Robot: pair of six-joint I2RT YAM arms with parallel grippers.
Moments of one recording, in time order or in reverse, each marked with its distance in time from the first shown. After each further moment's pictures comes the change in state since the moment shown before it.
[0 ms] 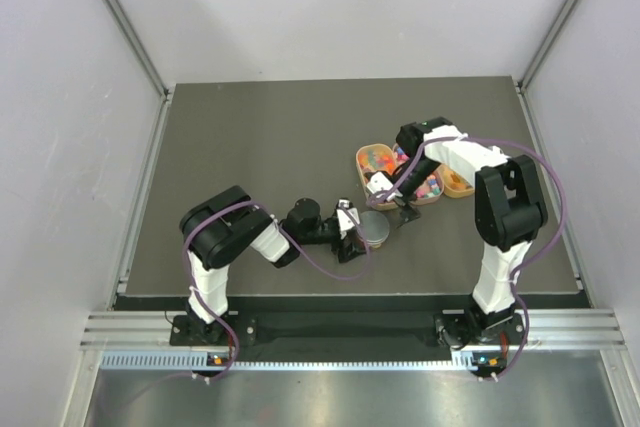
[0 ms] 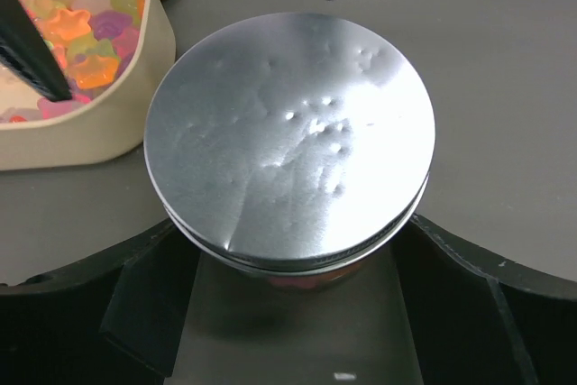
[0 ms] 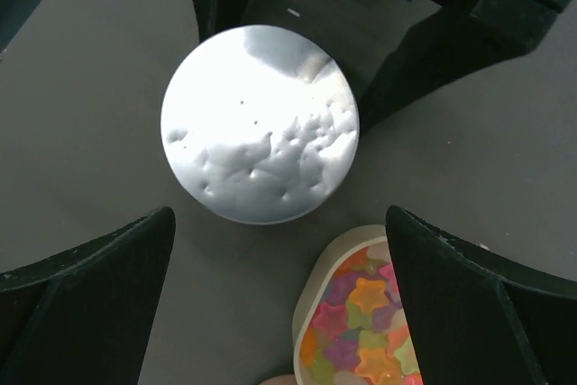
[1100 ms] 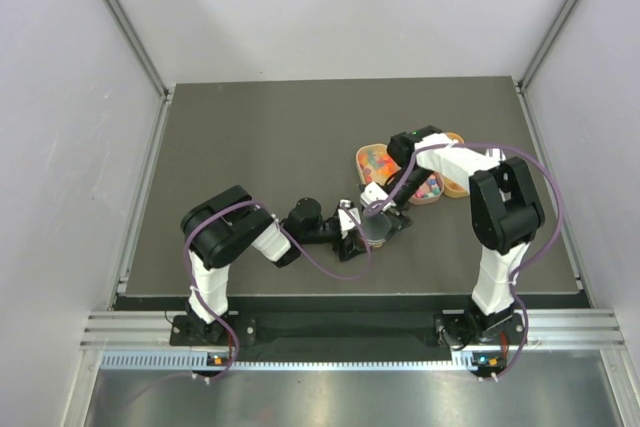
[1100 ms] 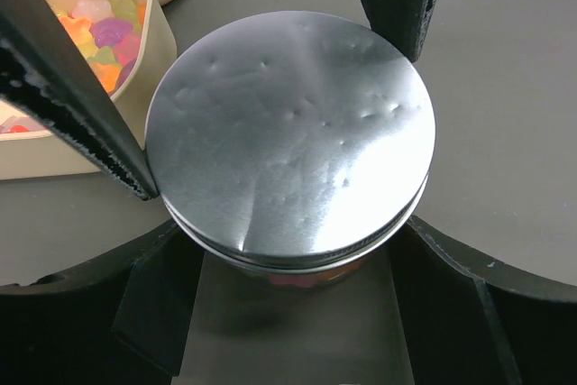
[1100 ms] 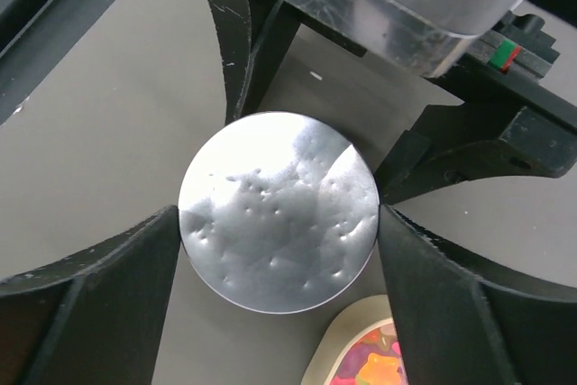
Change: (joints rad) left arm -0.007 0.013 0.020 -0.004 -0.001 0.006; right arm 0.067 -0.011 -0.071 0.021 -0.056 -0.011
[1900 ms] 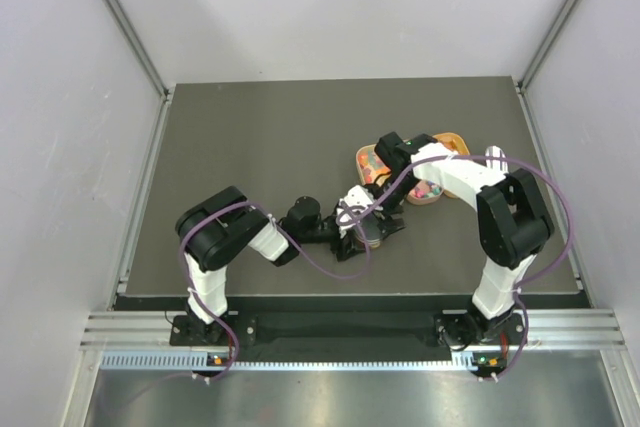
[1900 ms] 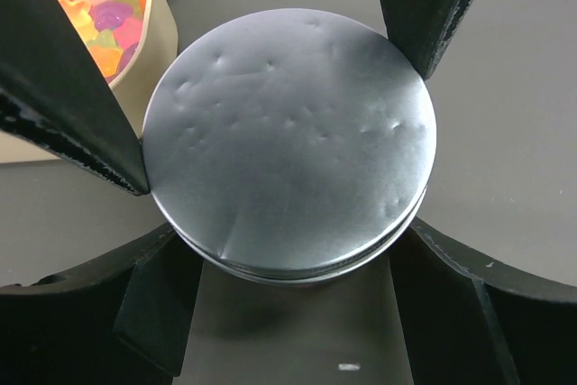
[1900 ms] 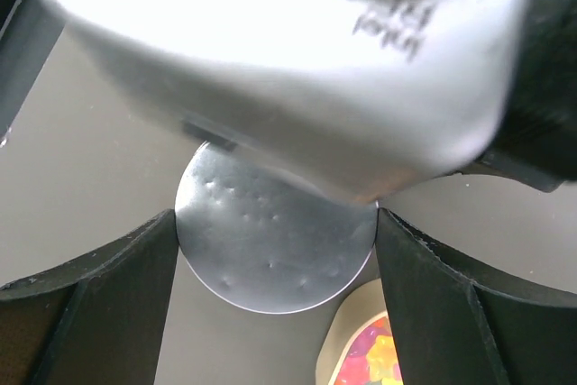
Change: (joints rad) left arm 0.009 -0.032 -0.003 -0.060 0.003 0.007; right arm 0.095 -0.105 -0.071 0.217 0.130 0.363
